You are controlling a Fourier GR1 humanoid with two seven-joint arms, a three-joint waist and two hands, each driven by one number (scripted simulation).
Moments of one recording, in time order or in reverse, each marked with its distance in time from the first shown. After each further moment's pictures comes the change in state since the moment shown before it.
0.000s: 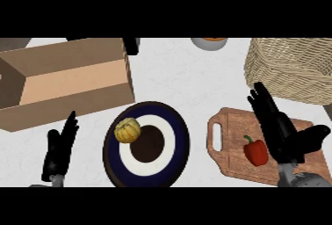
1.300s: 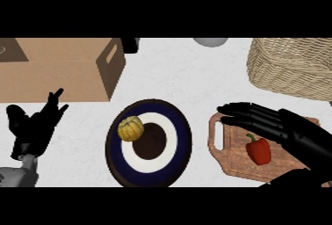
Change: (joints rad) left arm -0.102 0.118 0.116 -0.087 0.138 -0.225 0.100; right arm -0.173 -0.351 0.073 -0.316 0.362 0.575 -0.186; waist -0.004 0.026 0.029
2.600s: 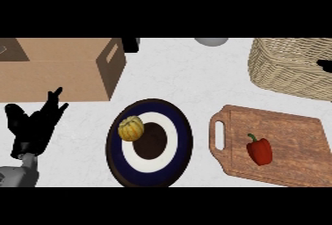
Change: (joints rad) left arm -0.005 -0.030 0.039 -0.003 -0.029 -0.028 0.012; right arm -0.146 -0.345 -0.423 0.197 -0.273 0.599 0.225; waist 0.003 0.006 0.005
